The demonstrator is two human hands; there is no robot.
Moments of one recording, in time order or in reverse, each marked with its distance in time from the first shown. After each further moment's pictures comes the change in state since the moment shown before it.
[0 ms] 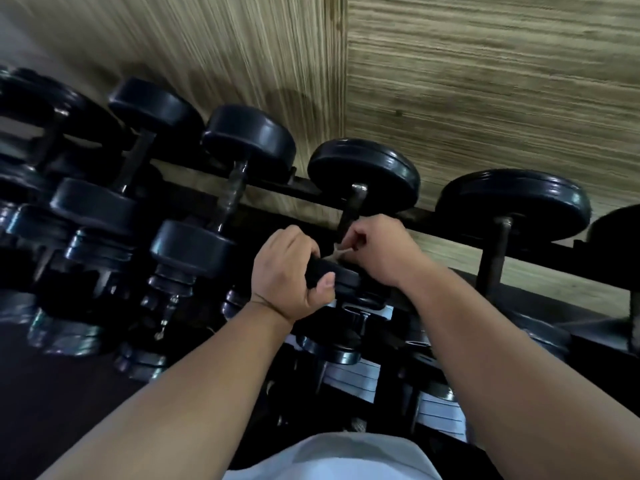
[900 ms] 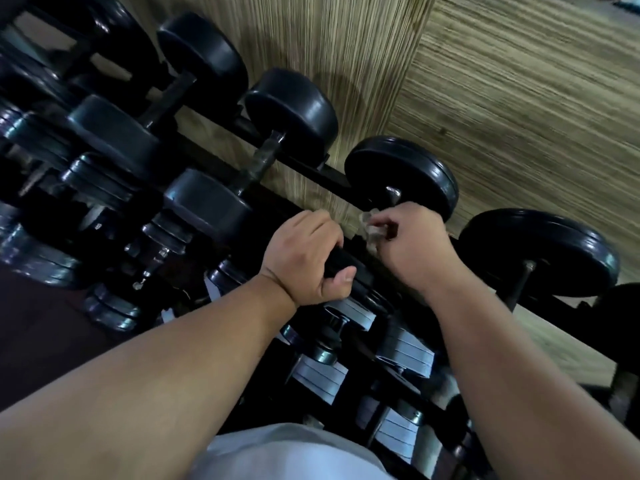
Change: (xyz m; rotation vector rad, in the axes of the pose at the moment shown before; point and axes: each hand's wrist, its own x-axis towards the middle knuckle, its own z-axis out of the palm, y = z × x) left_hand -0.002 -0.001 0.007 -0.037 0.086 0.008; right_hand 0.006 0.001 -0.009 -0.088 0.146 -0.225
